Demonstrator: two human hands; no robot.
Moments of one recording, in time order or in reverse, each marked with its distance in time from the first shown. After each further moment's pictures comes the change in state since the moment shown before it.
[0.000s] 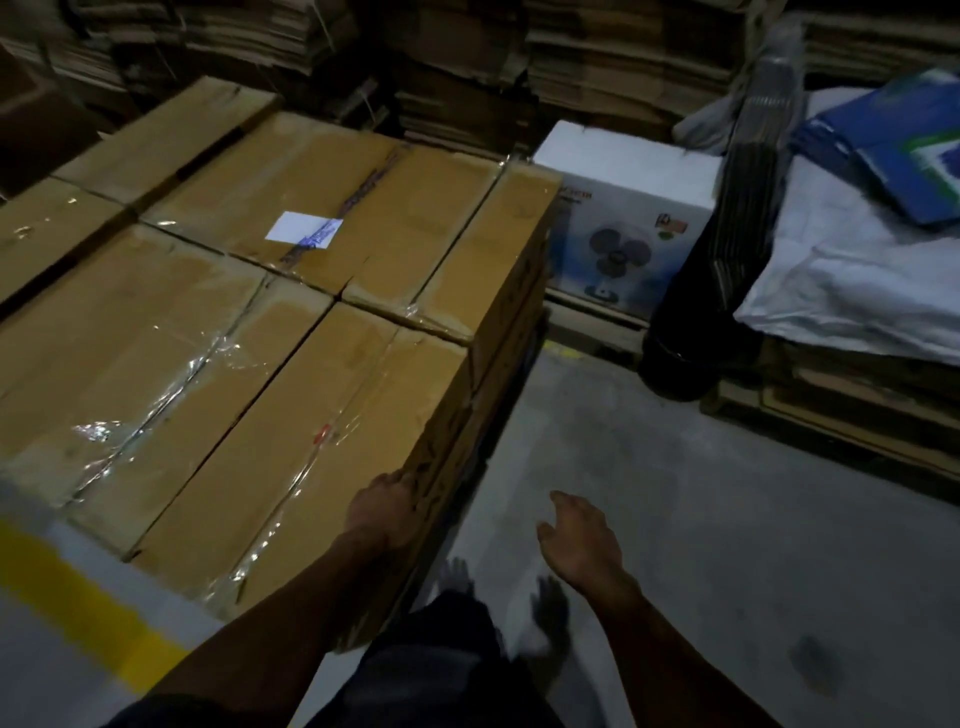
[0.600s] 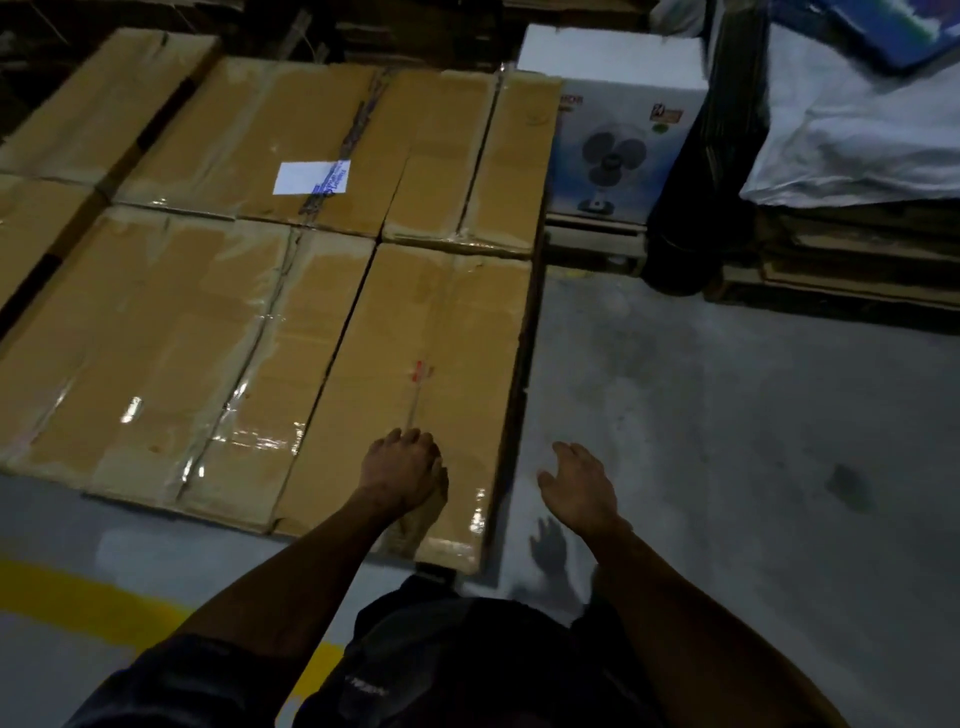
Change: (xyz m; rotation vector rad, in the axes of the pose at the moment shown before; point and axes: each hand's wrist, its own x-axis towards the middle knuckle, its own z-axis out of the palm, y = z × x) left_hand -0.027 -0.201 0.006 0.317 0.053 0.303; right_hand -0.050 -0.168 0.164 0.199 0.119 0.178
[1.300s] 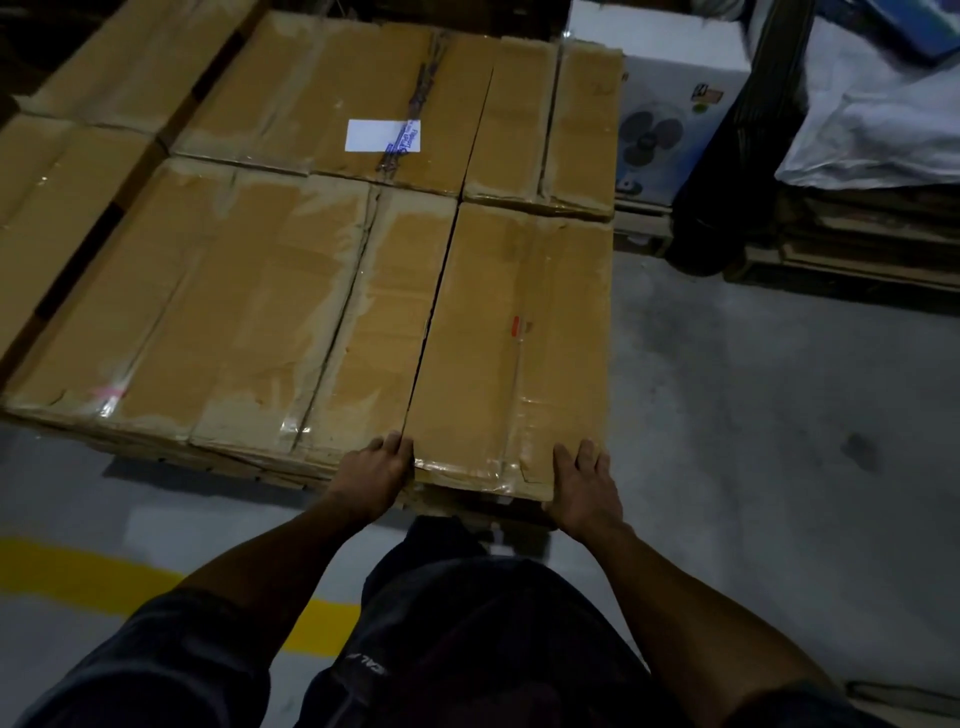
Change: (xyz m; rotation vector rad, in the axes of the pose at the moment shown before) left_hand -0.091 -0.208 0.067 0.083 -0.029 0.198; right_hand -0.055 -0.102 0.153 -0.290 -0.067 0.045
